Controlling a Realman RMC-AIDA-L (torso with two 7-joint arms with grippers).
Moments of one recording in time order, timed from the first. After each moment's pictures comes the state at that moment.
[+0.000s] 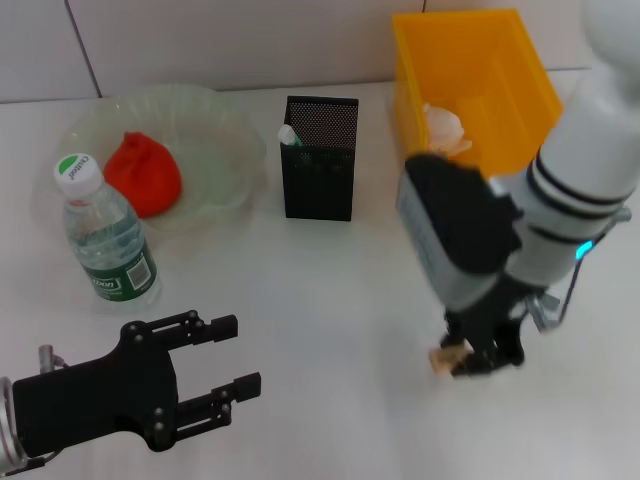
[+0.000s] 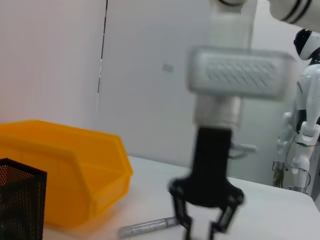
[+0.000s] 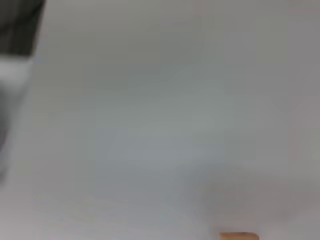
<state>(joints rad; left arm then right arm) -0.23 -2.06 1.18 0.67 1.53 1.62 -1.07 0.76 2.09 -1.49 -1.17 -2.59 -1.69 1.89</state>
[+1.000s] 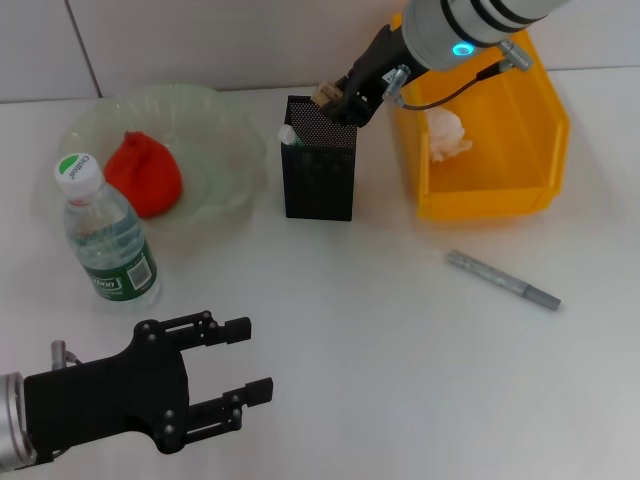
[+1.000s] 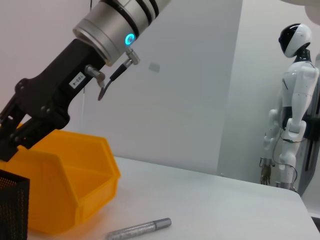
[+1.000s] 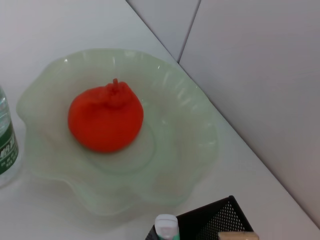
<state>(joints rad) -0.25 -2.06 1.21 0.67 1.53 1.62 -1.07 0.97 2.09 -1.29 -1.03 -2.63 -1.17 2.34</state>
